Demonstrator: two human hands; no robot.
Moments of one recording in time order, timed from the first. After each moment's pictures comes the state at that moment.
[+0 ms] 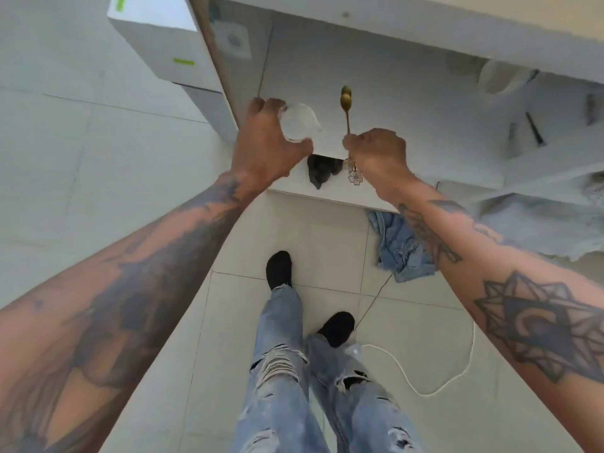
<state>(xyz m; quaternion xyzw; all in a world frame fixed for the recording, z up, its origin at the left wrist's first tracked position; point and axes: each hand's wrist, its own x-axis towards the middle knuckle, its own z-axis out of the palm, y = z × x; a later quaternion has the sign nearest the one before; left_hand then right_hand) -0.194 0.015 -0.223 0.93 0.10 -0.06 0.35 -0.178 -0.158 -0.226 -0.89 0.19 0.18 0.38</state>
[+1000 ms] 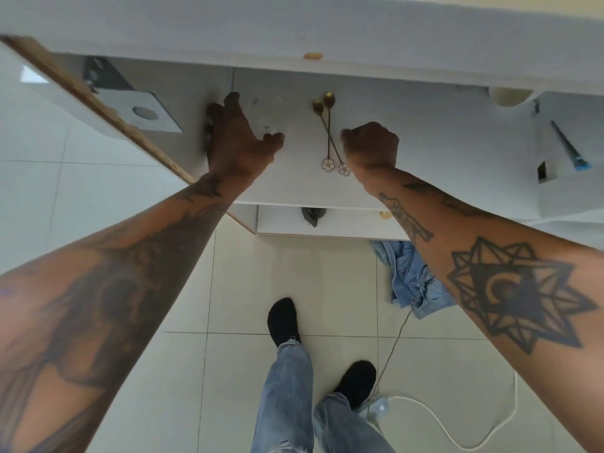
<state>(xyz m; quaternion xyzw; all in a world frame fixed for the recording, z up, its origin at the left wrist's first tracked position) -0.062 0.019 -0.313 0.94 0.13 -0.03 0.31 -0.047 -0.167 -0.327 -0.92 0.24 0.12 0.28</state>
